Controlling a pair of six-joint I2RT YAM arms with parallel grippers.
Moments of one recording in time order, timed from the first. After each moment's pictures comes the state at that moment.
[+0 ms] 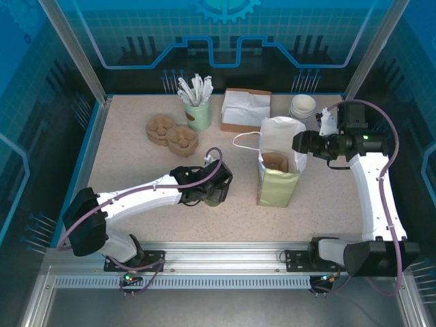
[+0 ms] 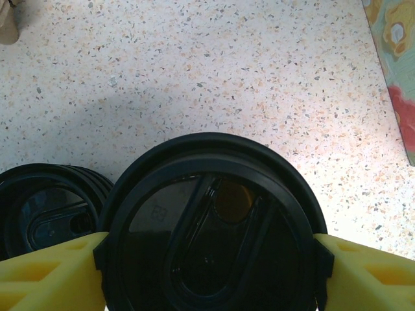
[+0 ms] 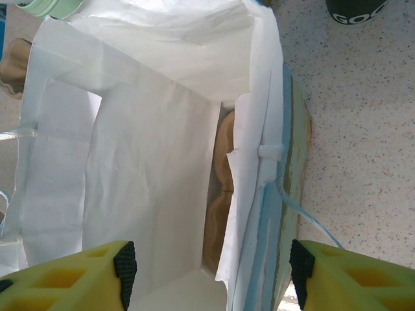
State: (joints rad) left arm -0.94 1.47 1.09 -0.75 -0.31 -0.61; right arm -0.05 1.23 1.40 -1.17 -0.41 0.19
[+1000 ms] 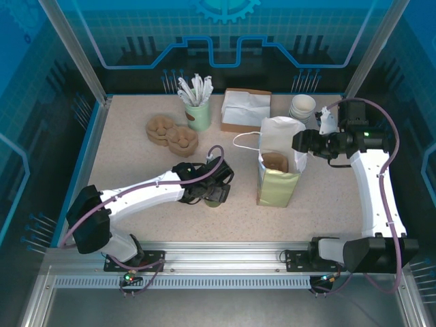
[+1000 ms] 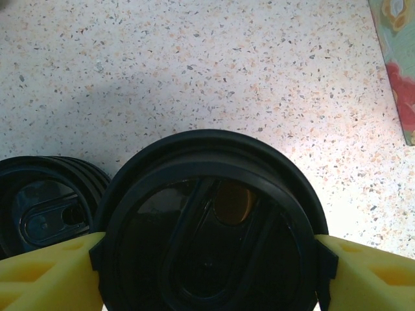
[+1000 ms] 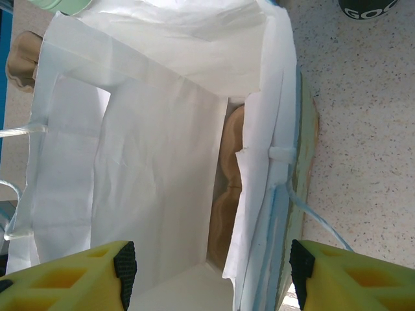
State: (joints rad) left arm -0.92 1.51 1.14 -0.82 -0.24 -0.58; right arm -0.06 1.26 1.44 -1.20 -0.44 0.16
